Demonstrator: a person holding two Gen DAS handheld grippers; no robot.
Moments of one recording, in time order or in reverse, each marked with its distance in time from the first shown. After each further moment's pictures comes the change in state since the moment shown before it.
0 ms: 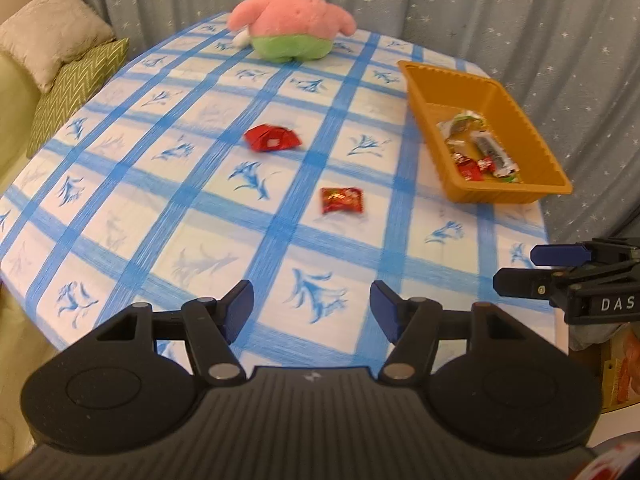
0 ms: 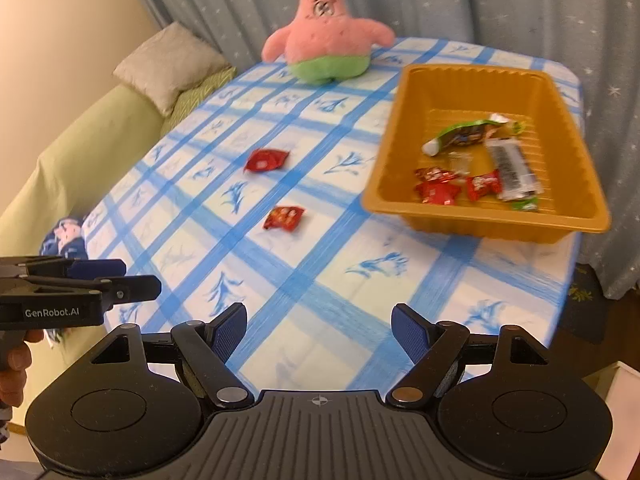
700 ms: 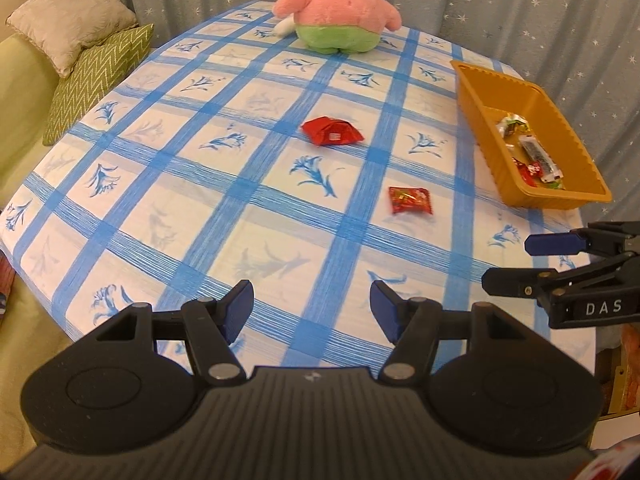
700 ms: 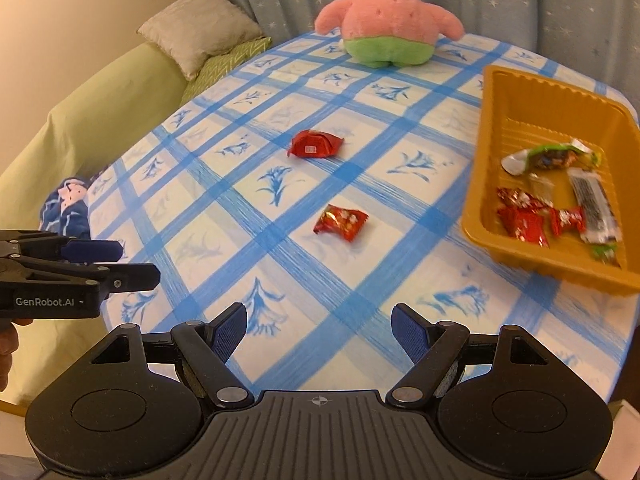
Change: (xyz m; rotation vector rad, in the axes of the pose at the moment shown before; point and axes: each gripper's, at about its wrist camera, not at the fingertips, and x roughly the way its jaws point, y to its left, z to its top) left arm 0.017 0.059 0.007 -0.028 0.020 0.036; right arm 0.064 0.050 0.025 -0.119 0.057 0.007
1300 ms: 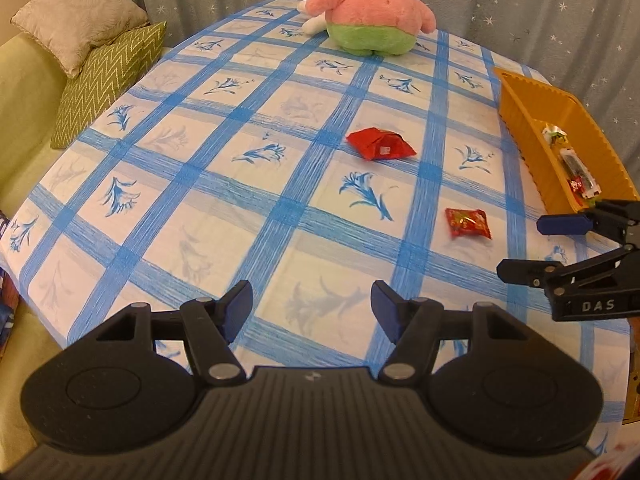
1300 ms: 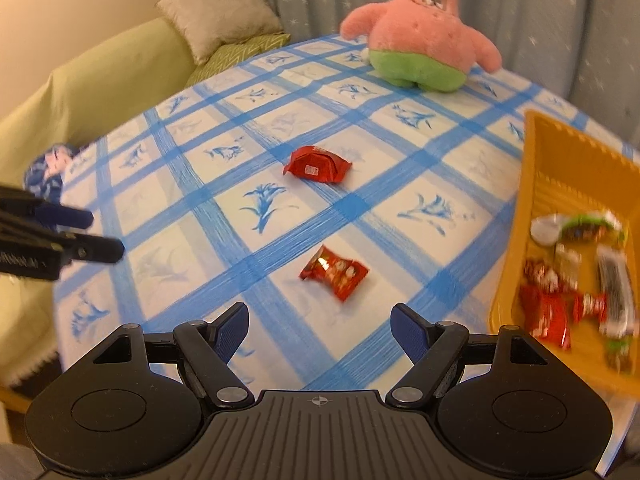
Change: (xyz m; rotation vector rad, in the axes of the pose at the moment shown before) left arm 0.034 0.040 0.024 0.002 0.000 0.029; right arm 0.056 0.003 0.030 -0.186 -0.016 -0.058
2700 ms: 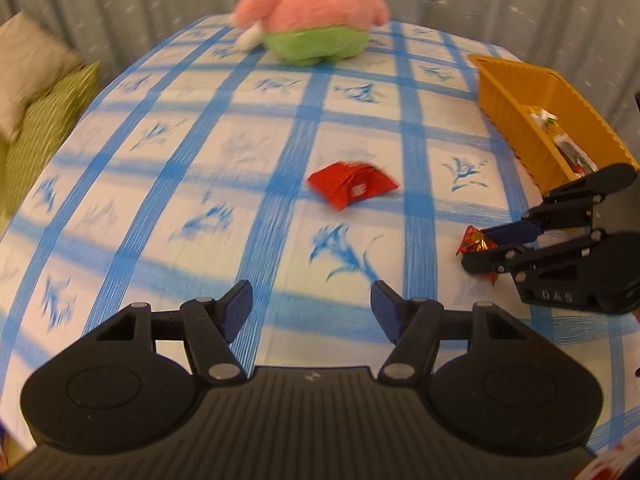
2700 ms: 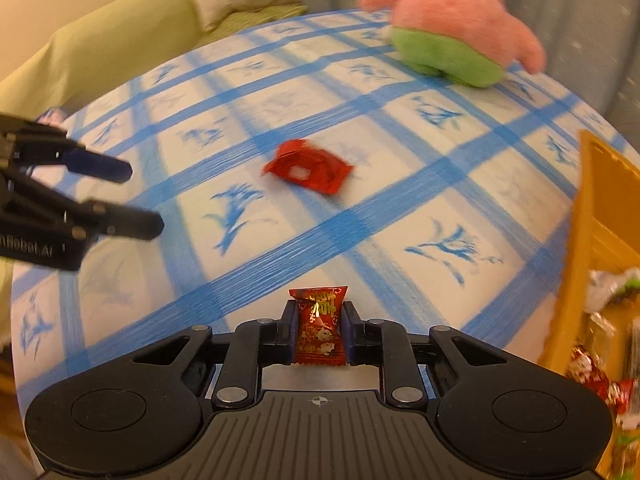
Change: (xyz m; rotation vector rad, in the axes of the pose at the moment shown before) left arm 0.070 -0.019 0.054 0.213 -0.036 -0.099; right arm 0.066 -0.022 0.034 -0.045 0.067 -0.003
